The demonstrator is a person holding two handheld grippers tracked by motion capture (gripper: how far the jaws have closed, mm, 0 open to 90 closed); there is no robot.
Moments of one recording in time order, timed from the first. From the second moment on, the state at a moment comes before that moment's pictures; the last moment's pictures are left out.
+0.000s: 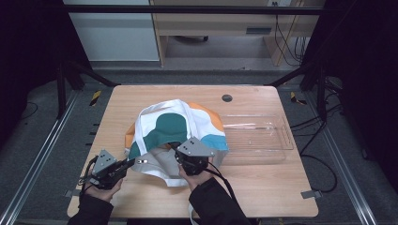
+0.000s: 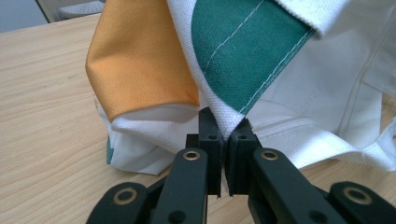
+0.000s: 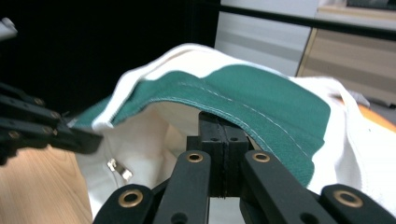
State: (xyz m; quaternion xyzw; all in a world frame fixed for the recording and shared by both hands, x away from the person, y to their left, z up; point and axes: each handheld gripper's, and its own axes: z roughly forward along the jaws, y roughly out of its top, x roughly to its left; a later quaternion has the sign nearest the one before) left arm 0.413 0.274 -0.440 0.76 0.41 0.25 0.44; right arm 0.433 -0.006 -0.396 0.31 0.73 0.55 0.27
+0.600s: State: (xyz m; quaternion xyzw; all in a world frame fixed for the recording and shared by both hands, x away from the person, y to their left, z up) left arm 0.413 0.274 -0.440 0.76 0.40 0.25 0.44; right arm 0.434 -0.023 -0.403 0.33 0.71 0.55 0.28
